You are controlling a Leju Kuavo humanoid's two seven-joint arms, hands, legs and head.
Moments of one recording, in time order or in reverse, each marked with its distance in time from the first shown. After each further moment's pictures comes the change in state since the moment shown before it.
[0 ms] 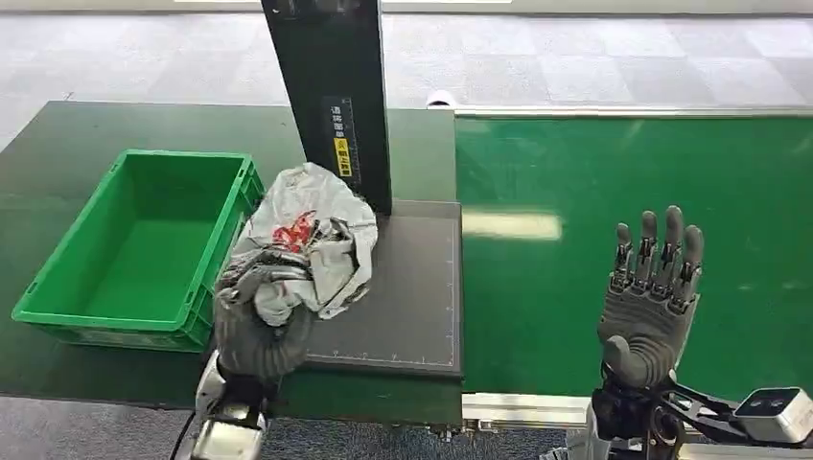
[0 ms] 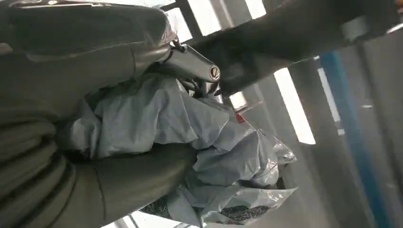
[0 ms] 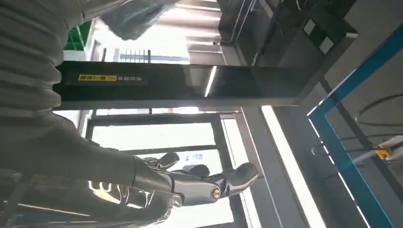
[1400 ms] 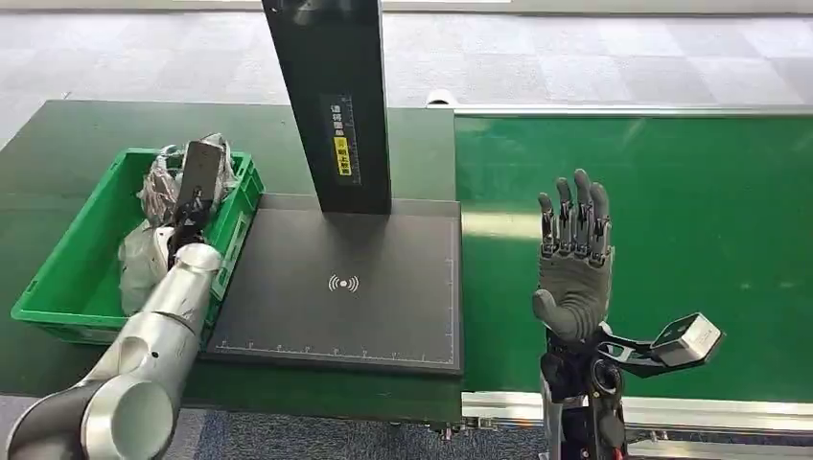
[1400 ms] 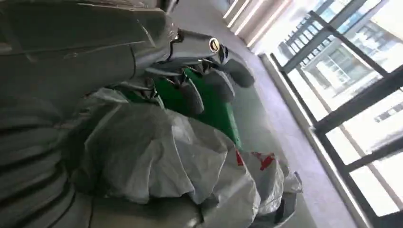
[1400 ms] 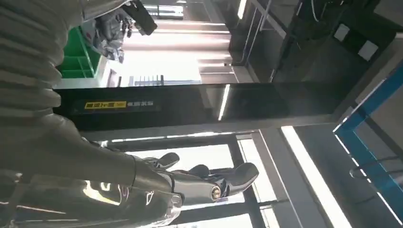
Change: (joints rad) left arm -0.756 -0.022 0.880 1.295 -0.463 0.192 0.559; right arm -0.136 0.014 0.150 0.216 0.074 -0.097 0.000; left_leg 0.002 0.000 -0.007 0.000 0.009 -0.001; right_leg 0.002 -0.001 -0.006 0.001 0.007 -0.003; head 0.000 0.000
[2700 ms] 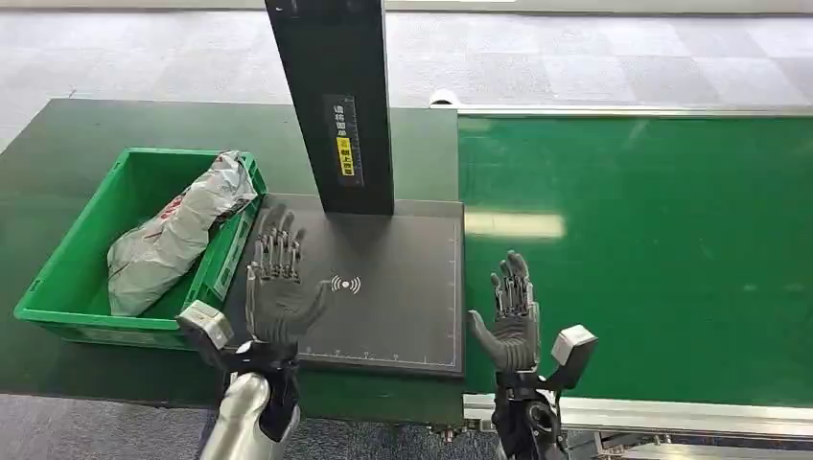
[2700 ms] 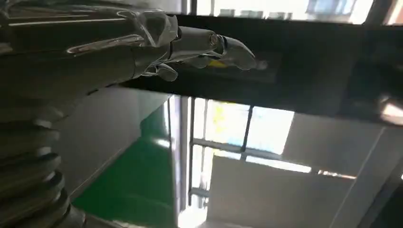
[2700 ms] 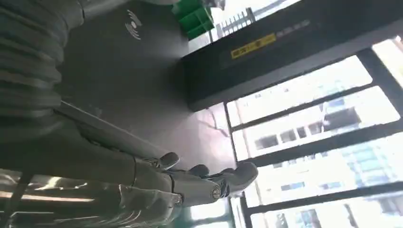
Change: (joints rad) left arm 0.745 -0.246 -0.478 -0.790 0.904 -0.790 -0.557; right arm 0.091 0.045 0.041 0.427 0.092 -0.444 0.001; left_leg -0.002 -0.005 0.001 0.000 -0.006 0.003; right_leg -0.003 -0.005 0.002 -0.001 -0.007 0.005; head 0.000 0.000
